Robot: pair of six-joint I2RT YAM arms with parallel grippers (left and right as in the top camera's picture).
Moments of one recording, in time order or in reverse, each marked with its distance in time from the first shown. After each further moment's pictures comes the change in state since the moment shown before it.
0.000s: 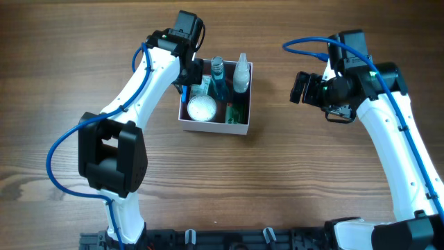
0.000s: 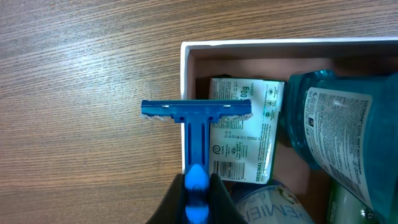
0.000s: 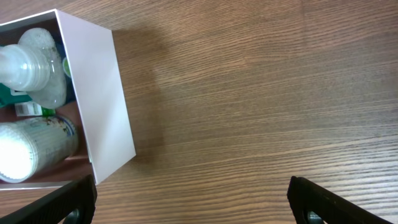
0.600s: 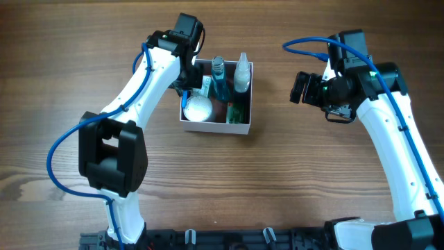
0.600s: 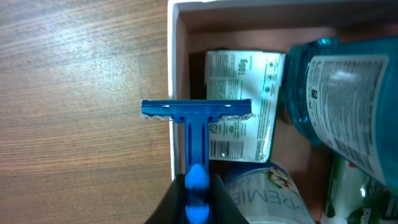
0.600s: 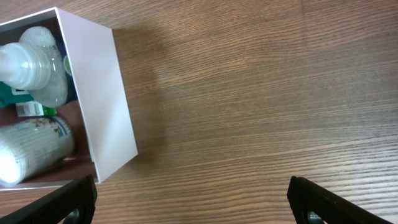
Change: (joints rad) left arm 0.000 0.004 0.000 -0.058 0.032 0.000; right arm 0.000 0.000 0.000 0.000 0.000 0.000
